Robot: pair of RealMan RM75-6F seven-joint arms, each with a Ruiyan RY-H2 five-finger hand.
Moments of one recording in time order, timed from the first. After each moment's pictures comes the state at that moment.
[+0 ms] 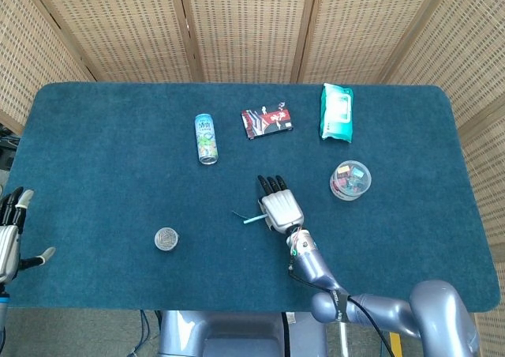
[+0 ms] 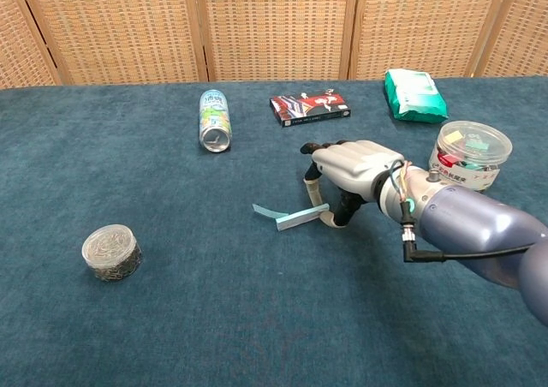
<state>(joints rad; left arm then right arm) -0.08 -1.11 -0.09 -1.78 1.33 1.46 0.22 0.87 -1.86 0.20 -1.28 -0.88 0.99 -0.64</state>
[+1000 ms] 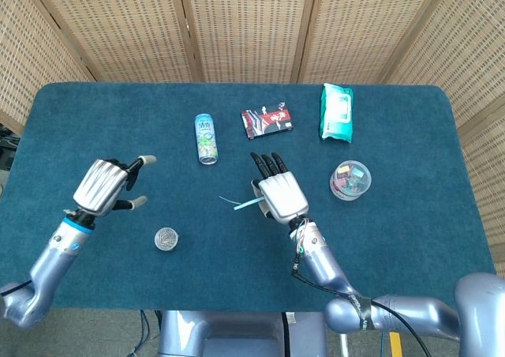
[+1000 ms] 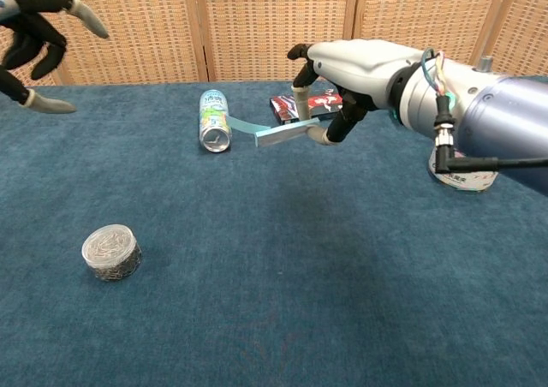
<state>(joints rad) -0.55 -1.31 -0.21 -1.46 1.60 1.17 -0.01 0.88 -1.63 0.31 -1.70 -0.89 1.14 -0.74</state>
